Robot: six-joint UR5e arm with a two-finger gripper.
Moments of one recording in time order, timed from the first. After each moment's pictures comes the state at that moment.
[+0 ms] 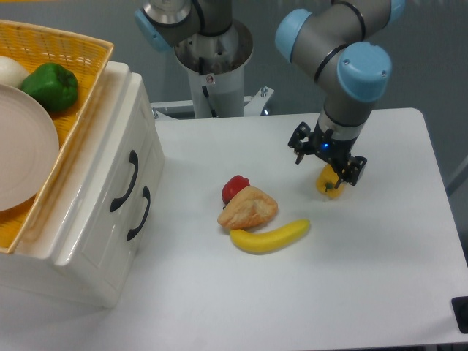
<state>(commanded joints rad) 2.66 -1.82 -1.62 -1.32 1.48 1.17</state>
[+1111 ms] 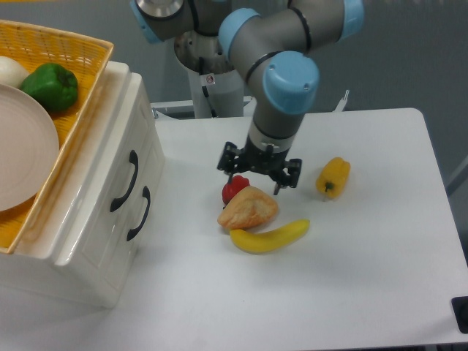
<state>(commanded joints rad) 2.45 -1.79 -1.60 -1.33 1.32 0.55</state>
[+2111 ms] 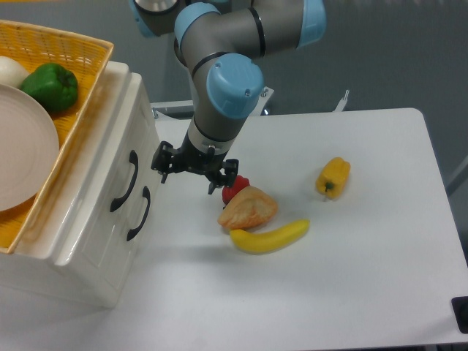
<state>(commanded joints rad) 2.35 -1.78 -1.59 -1.43 1.20 0.44</state>
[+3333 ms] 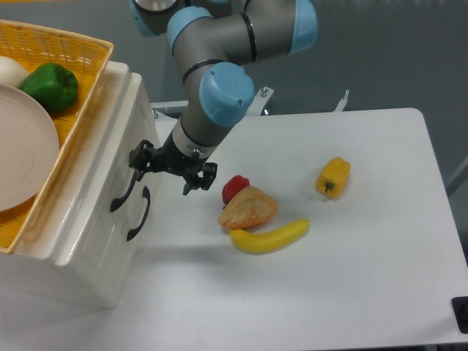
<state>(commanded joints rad) 2.33 -1.79 -1.59 -1.45 1.11 0.44</state>
